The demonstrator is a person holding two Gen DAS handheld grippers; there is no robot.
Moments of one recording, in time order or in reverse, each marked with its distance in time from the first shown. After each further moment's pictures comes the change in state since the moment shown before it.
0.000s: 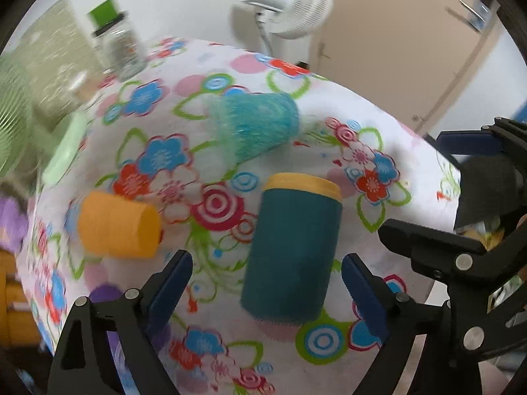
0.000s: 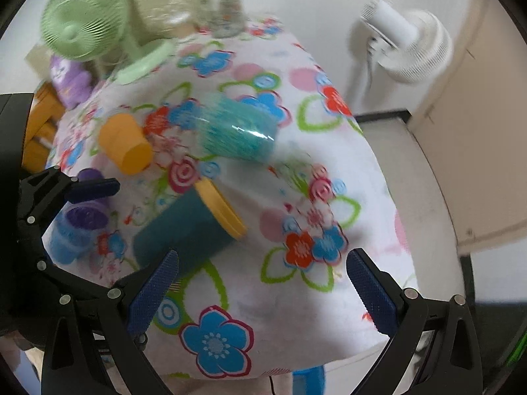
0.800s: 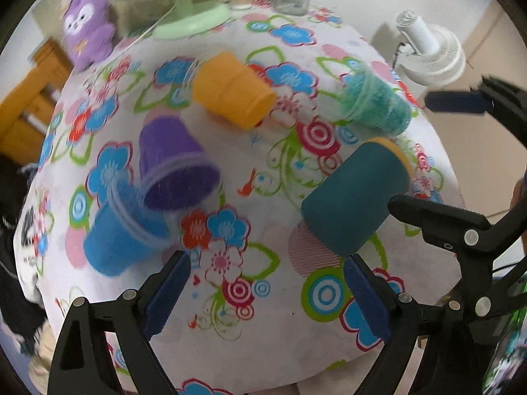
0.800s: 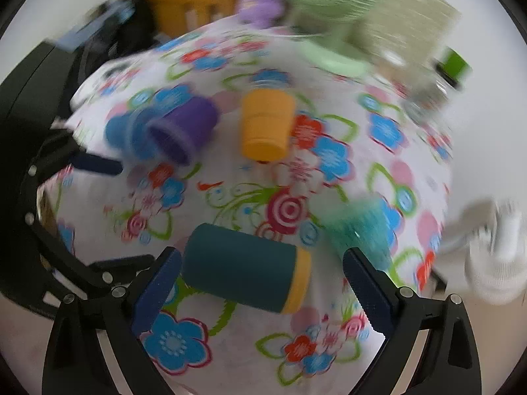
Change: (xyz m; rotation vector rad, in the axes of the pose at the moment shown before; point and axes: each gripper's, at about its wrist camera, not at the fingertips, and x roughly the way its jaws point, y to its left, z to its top) left arm -0.017 0.036 -0.080 -0.627 0.048 0.094; right arm 0.016 0.096 0.027 -0.935 0.003 0.187
